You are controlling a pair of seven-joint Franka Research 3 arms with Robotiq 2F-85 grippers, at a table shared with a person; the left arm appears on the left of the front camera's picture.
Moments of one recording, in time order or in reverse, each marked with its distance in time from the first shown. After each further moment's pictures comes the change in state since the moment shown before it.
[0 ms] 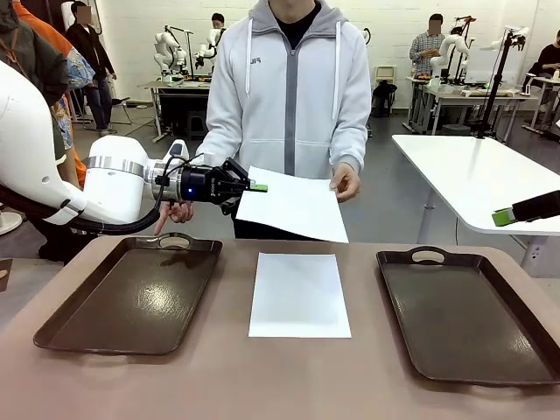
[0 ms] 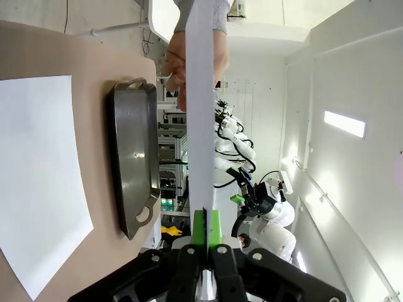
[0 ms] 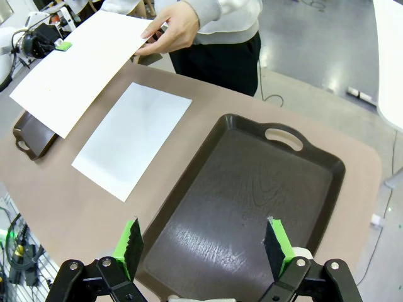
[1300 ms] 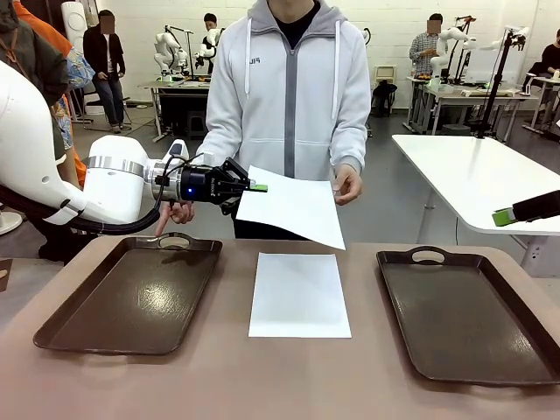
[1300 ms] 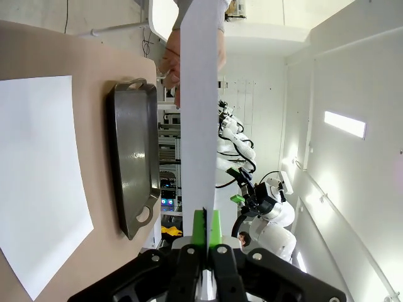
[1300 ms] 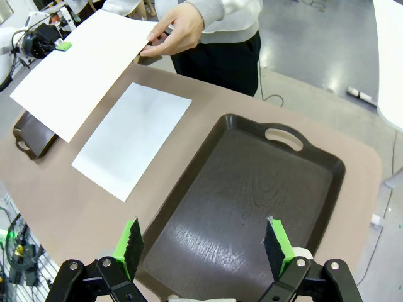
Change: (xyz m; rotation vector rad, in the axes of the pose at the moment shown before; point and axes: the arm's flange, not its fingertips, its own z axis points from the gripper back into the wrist) left arm 0.000 0.000 0.000 0.001 -0.001 0.000; right arm 0.000 0.000 0.000 0.000 0.000 0.000
